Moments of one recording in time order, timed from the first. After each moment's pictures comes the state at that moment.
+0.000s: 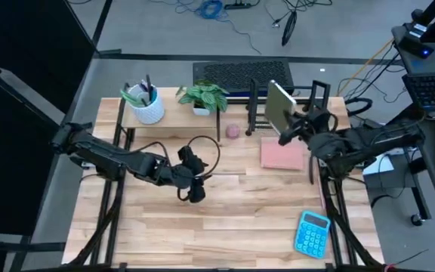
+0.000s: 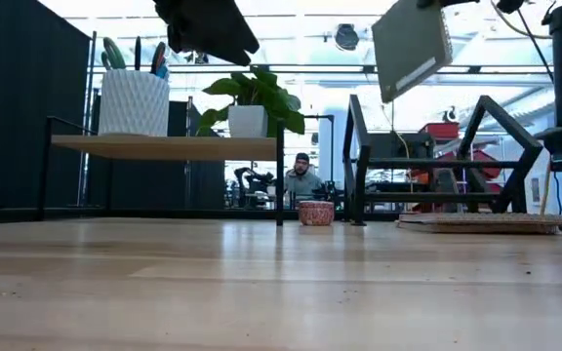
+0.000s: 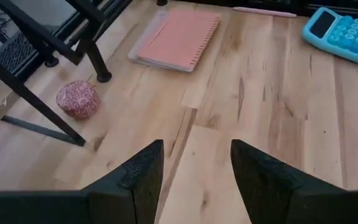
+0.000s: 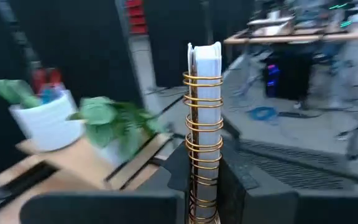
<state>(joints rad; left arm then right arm) -0.30 1.43 1.08 -0.38 -0.49 -0.36 0.22 0.95 1.00 -0.55 1.24 0.65</state>
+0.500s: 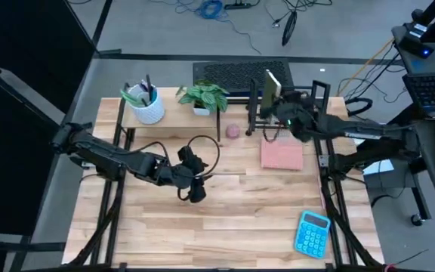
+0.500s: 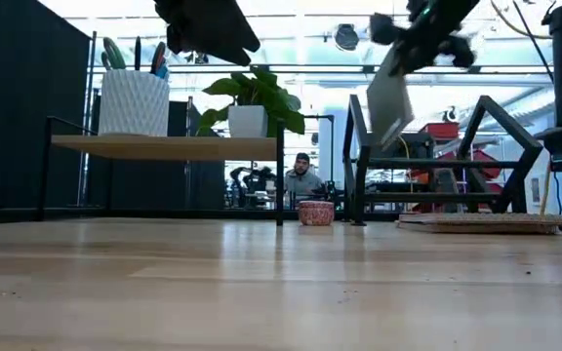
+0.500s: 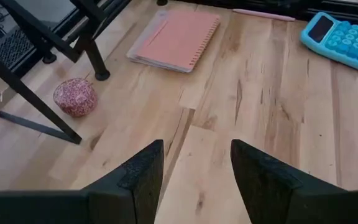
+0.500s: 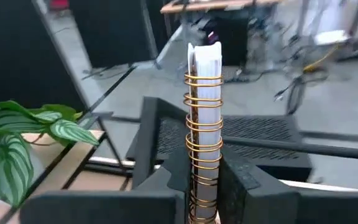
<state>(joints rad) -0.30 1.43 1.08 -0.37 -0.48 -0.39 -0.31 1.17 0.97 -0.30 0.84 0.59</state>
